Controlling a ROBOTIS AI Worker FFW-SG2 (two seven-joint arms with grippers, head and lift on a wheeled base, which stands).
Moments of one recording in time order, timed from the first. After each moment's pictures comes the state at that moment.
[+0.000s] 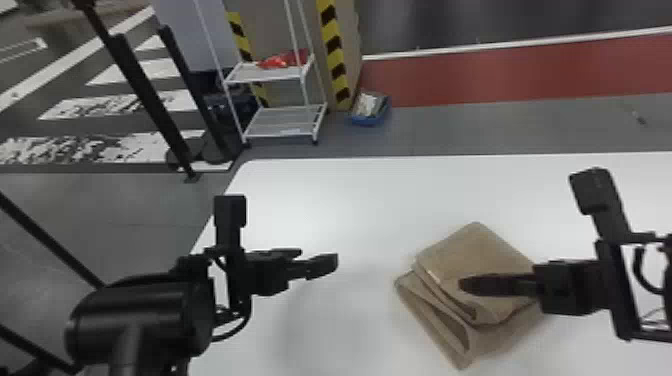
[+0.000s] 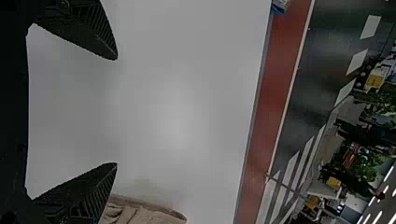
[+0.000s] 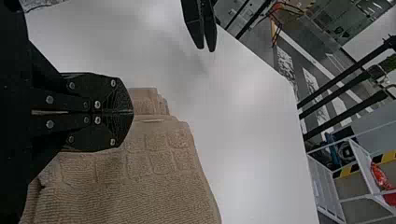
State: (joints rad) left arm 0.08 0.11 0.28 -2.01 0.04 1.10 -0.69; right arm -0.13 0.00 0.13 -1.97 0.24 1.47 1.07
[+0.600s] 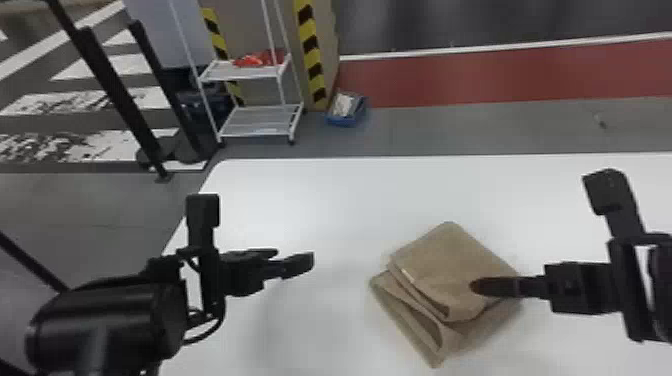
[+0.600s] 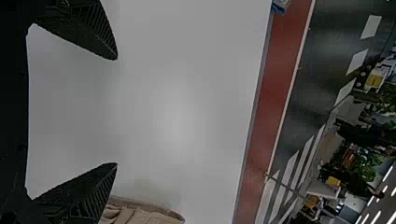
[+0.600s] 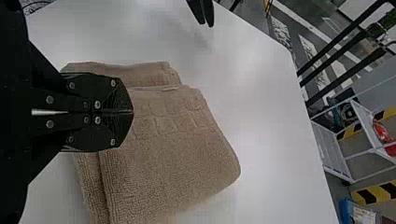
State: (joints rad) left arm 0.07 0.11 0.28 -2.00 0.04 1.09 -0.69; right arm -0.13 0.00 0.09 -2.00 0.51 1.57 1.26
